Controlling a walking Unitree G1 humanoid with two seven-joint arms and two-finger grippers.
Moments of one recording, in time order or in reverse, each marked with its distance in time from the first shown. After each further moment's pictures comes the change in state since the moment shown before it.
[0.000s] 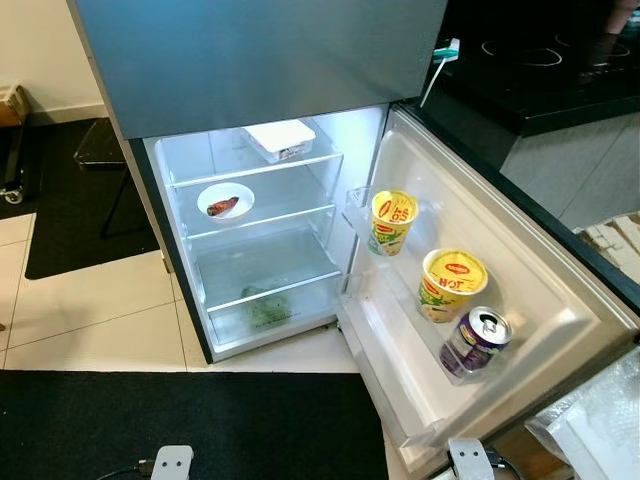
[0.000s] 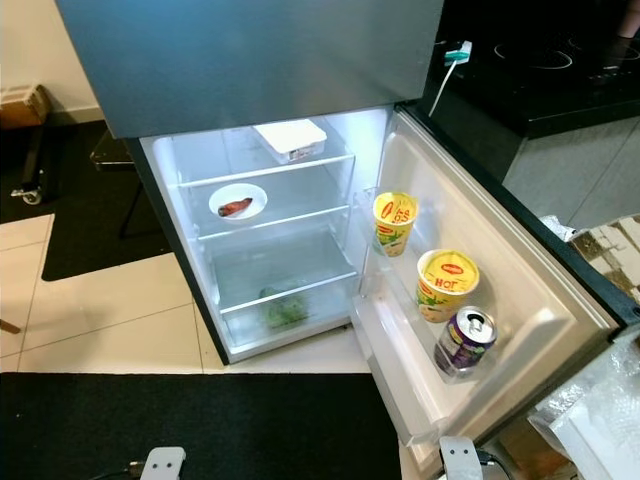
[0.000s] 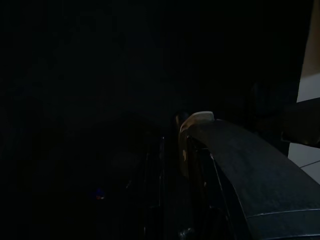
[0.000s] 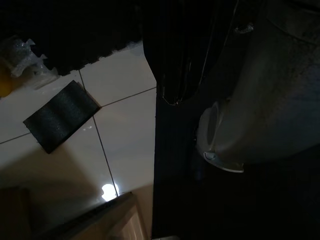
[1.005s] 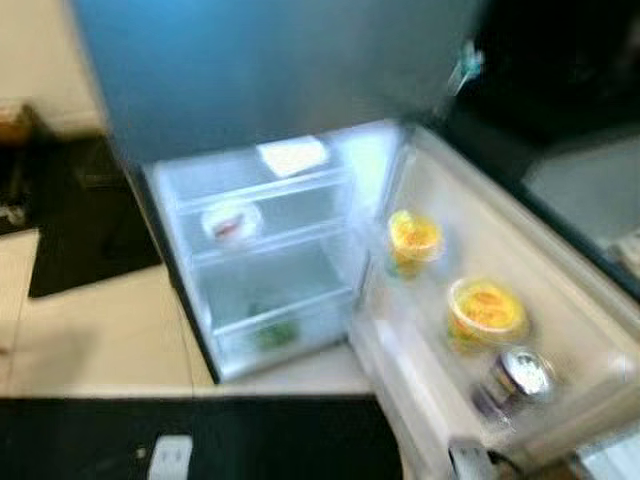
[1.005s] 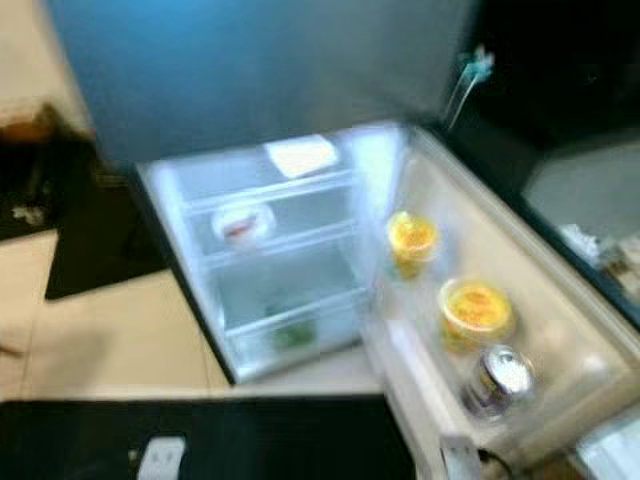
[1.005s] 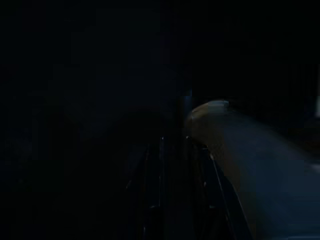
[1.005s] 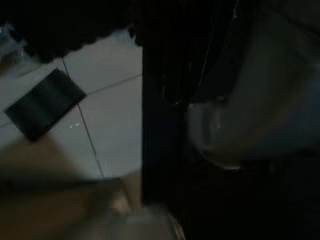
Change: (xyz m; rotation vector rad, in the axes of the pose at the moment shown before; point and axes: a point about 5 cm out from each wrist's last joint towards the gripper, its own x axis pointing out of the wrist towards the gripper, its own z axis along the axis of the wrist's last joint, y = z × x) left arm 0.001 -0.002 0.002 0.035 -0.007 0.015; right arm -0.002 -0.003 -0.010 0.000 0.032 -0.008
